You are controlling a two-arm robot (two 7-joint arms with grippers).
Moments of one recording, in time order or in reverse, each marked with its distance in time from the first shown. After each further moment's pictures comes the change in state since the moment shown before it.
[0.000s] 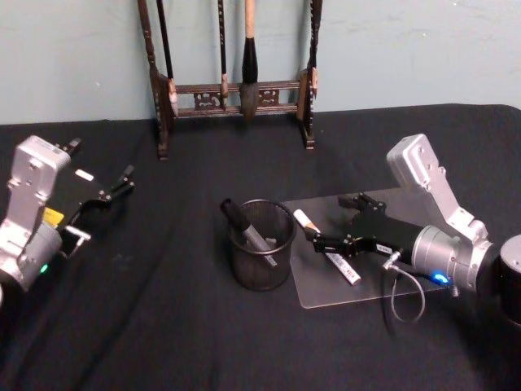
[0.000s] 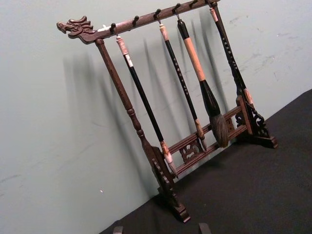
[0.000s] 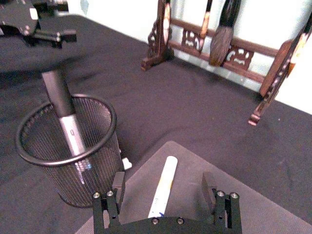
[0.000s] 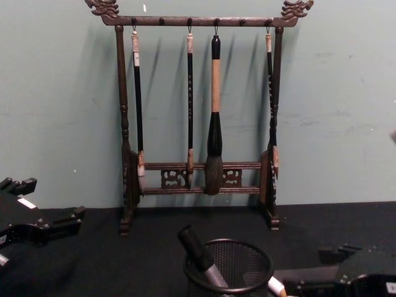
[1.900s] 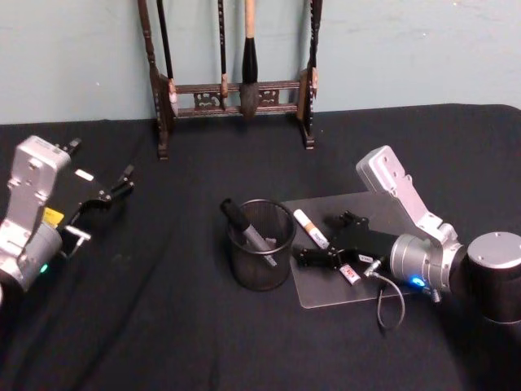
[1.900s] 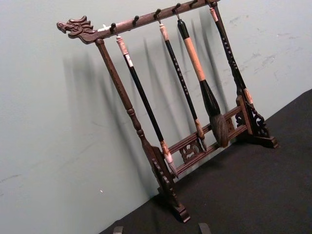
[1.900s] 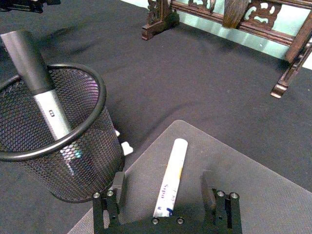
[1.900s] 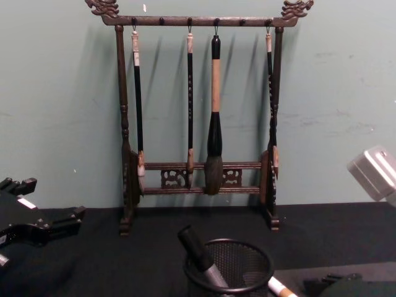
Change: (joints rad) left arm 0.000 0.000 0.000 0.000 0.000 0.000 0.000; right arm 0.064 -0.080 -0.032 0.129 -0.059 0.079 0.023
